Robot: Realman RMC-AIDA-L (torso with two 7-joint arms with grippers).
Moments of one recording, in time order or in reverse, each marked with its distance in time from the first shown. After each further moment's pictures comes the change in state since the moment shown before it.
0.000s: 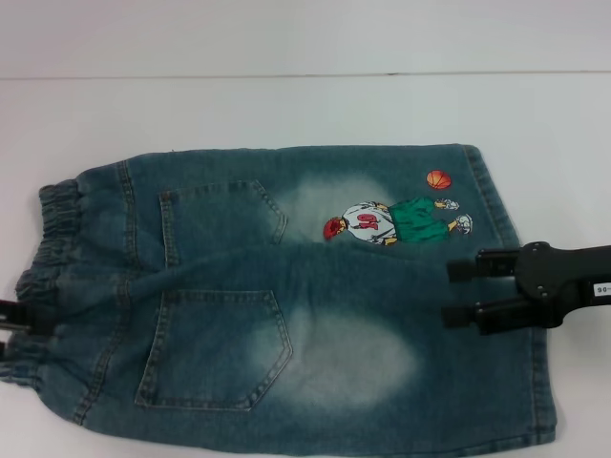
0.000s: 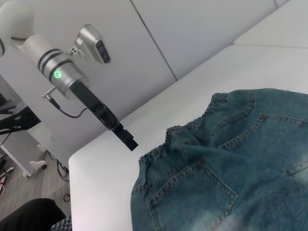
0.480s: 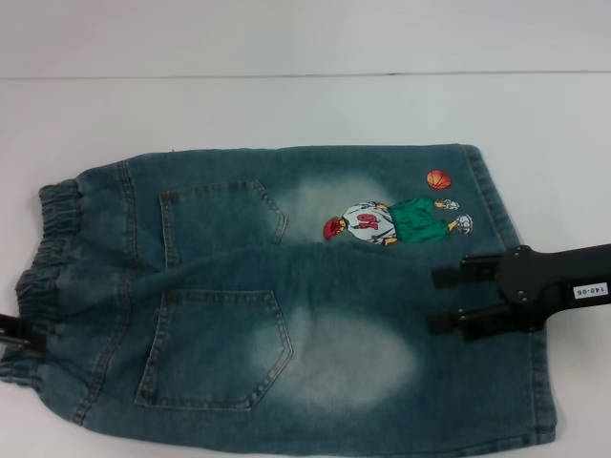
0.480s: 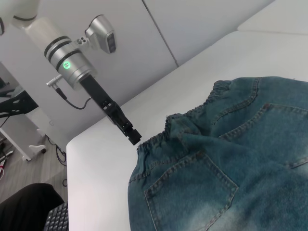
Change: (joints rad) left arm -0.036 -0.006 0.017 -0.059 0.132 -0.102 -0.021; right arm 0.023 0.006 -0.054 0.014 -0.002 0.042 -0.001
